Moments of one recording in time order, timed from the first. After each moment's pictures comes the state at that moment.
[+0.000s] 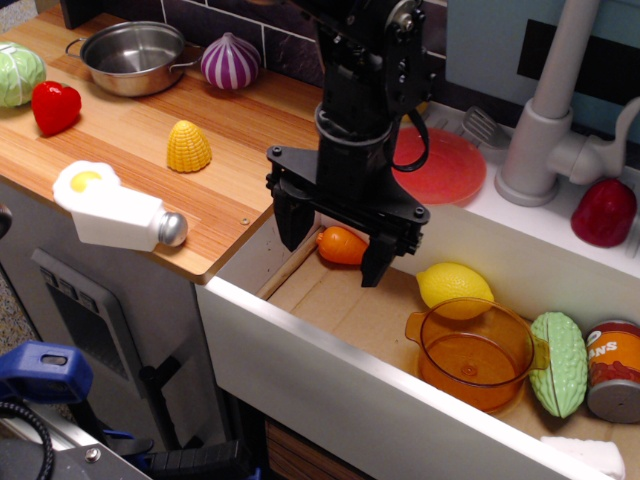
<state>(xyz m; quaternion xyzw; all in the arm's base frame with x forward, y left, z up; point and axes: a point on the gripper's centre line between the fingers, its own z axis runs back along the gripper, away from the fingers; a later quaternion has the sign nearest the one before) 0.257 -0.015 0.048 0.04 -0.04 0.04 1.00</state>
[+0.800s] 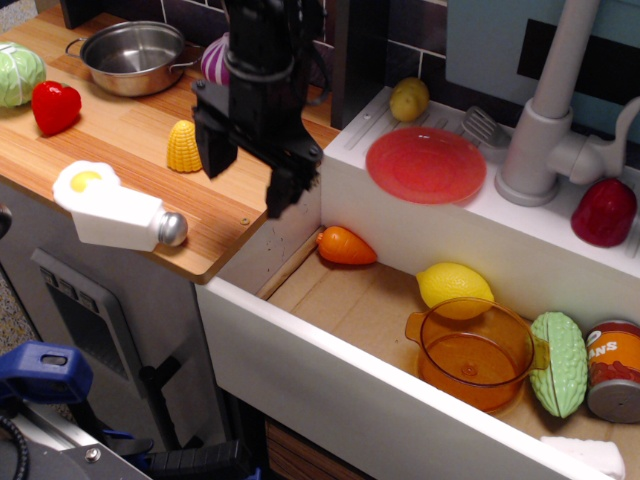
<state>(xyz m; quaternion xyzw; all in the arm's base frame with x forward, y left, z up) 0.281 0.079 0.061 0.09 -0.04 -0.04 0.99</state>
